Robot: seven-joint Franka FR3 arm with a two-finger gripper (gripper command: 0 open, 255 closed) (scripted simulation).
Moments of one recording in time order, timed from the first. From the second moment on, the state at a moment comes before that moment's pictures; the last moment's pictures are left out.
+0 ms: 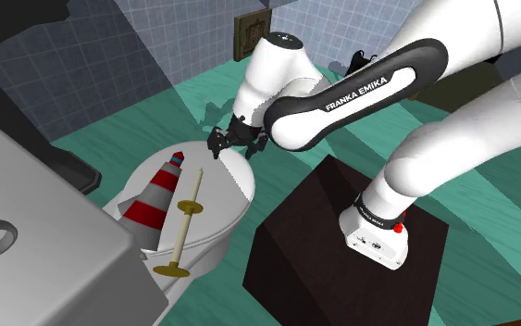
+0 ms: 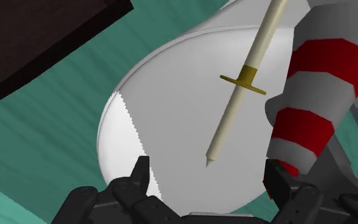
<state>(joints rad) -0.09 -0.38 0.68 -2.70 0.33 2.62 0.91</state>
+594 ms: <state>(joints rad) -0.46 0.16 1.00 -2.42 -0.72 2.79 1.95</state>
